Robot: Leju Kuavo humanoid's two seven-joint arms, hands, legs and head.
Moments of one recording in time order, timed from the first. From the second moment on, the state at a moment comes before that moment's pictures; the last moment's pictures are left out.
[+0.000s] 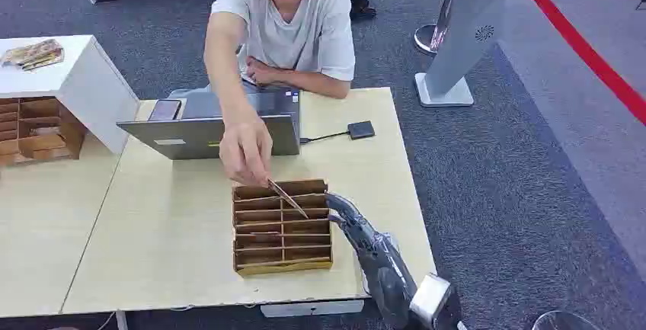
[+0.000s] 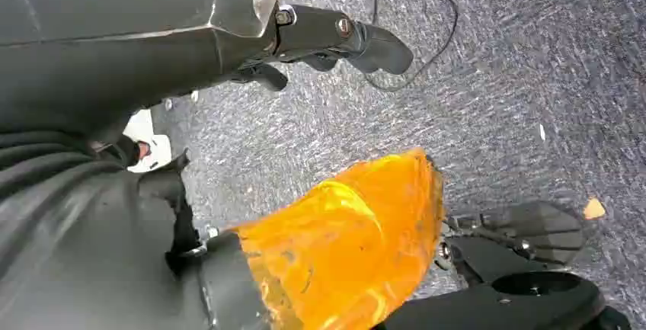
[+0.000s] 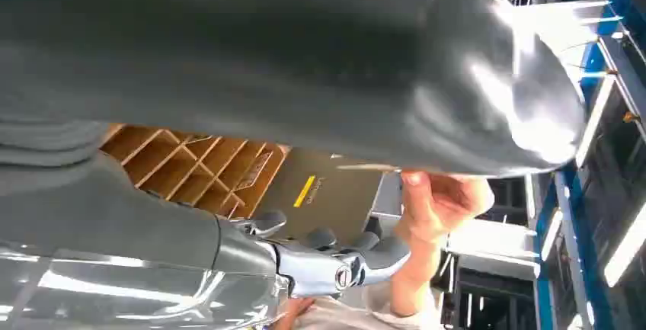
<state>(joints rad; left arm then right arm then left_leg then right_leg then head) -0.07 -0.15 -0.13 -0.20 -0.34 0.50 0.03 0.04 -0.17 0.68 -1.83 -0.09 -0.04 -0.33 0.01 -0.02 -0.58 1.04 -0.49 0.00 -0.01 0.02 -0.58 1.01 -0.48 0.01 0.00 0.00</state>
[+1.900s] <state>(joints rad) -0.10 -0.16 -0.18 -0.21 -0.51 0.38 0.14 -0.51 -0.08 0.76 -1.66 1.29 -0.17 0.07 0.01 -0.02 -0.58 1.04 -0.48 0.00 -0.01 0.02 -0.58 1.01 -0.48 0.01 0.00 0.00</state>
